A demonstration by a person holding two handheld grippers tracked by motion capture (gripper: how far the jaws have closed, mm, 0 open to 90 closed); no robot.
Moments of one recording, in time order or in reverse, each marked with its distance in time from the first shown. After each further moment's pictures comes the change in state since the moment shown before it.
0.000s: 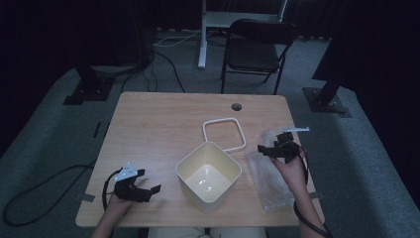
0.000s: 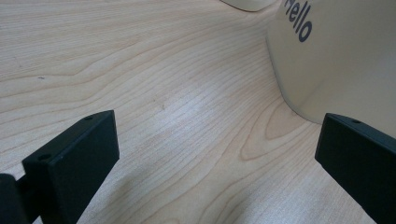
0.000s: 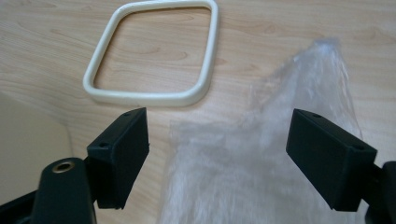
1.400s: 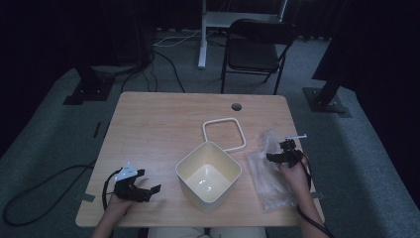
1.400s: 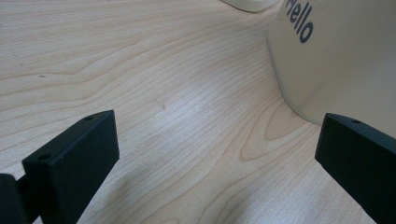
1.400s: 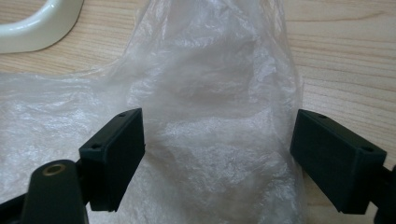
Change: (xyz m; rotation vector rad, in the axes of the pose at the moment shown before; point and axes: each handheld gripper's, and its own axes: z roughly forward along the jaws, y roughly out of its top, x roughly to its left) left arm 0.000 0.000 0.000 0.001 0.001 -0.008; right arm -0.058 -0.034 0.056 0.138 -0.181 0.014
